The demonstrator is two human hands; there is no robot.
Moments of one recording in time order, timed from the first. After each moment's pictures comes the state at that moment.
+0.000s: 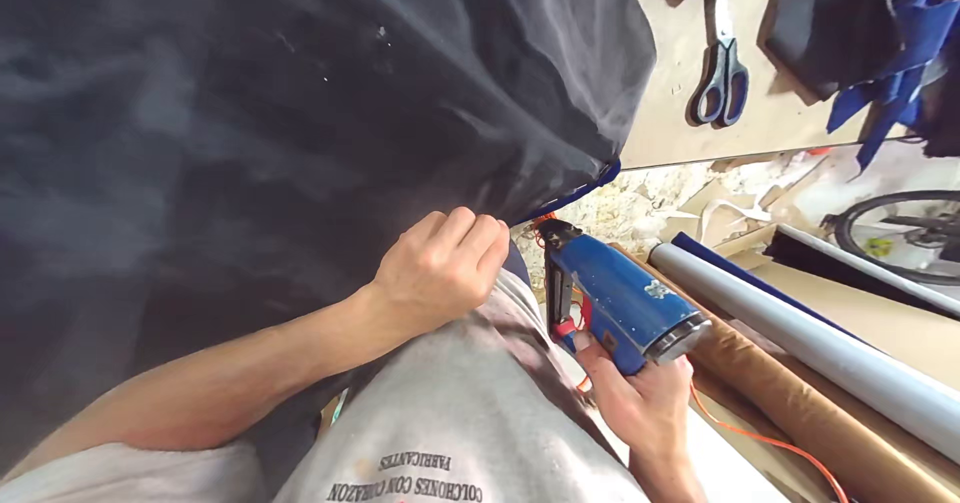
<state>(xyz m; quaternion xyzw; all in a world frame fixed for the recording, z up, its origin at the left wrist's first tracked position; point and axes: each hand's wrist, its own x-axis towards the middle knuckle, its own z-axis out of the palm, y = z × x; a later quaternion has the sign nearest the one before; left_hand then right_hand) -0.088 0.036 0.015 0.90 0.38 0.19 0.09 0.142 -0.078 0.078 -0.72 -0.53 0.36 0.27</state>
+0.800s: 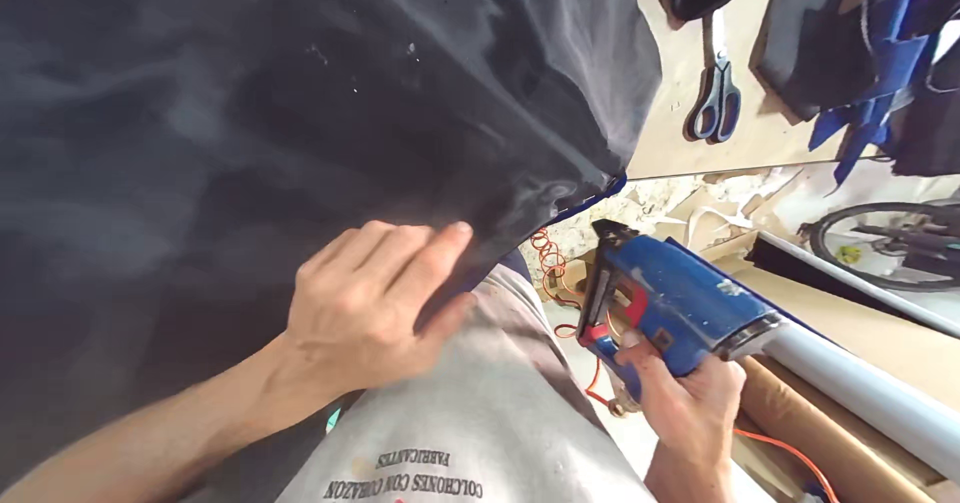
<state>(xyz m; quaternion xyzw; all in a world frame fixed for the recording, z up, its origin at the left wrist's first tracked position) -0.153 0.025 0.054 0.84 0.47 0.21 0.20 0.159 -0.071 0.095 -0.75 -0.51 0.33 0.27</state>
